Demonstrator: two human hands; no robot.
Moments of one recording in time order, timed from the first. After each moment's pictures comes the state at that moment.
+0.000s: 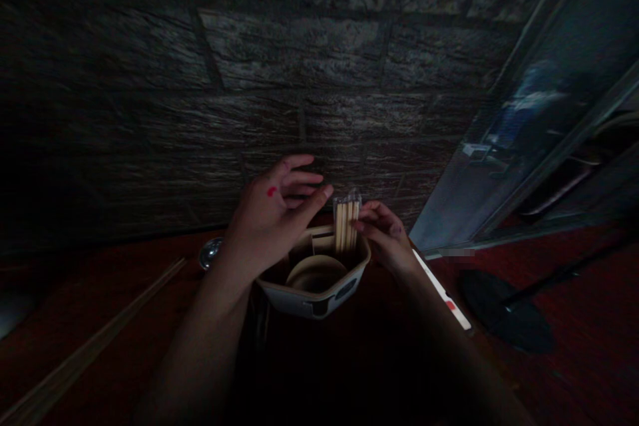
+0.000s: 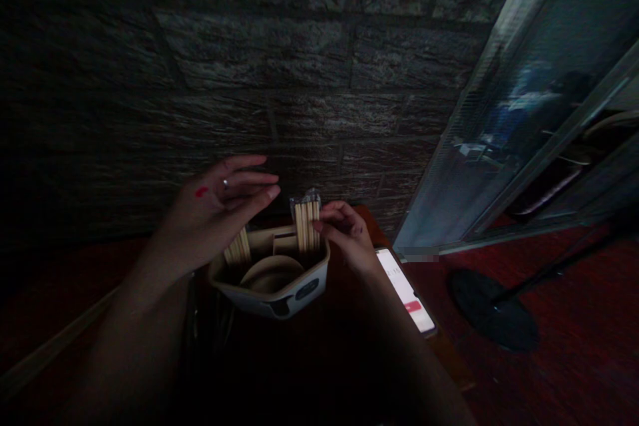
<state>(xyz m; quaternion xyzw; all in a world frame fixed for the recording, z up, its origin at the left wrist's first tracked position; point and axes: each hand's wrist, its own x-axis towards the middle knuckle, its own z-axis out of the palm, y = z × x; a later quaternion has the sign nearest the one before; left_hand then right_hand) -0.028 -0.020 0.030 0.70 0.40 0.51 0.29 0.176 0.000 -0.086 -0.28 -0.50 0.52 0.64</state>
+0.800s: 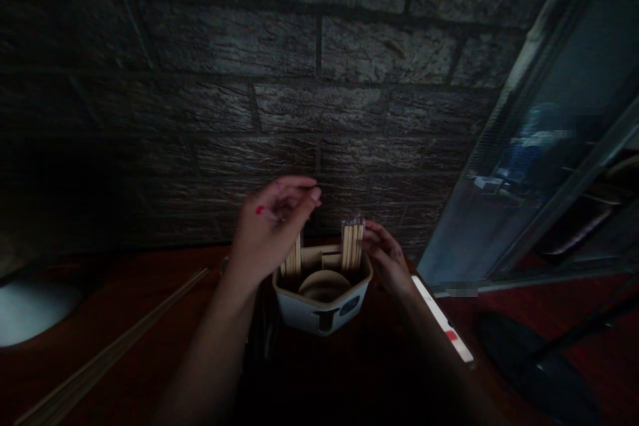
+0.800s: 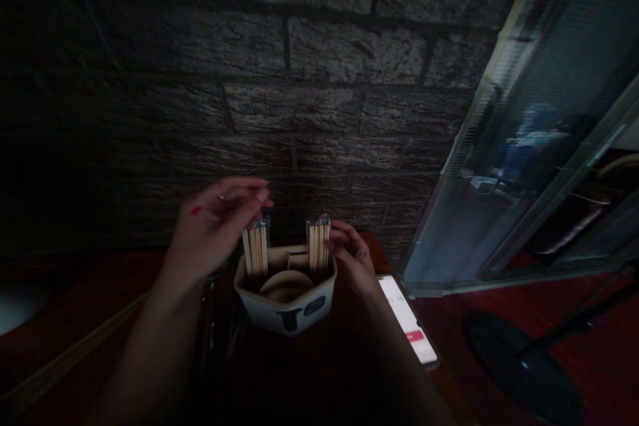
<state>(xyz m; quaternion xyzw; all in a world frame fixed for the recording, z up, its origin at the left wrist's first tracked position) -0.045 -0.042 0.052 0.67 0.36 0.61 0.22 0.173 -0.003 -0.086 -0.26 -0.51 0.51 0.64</state>
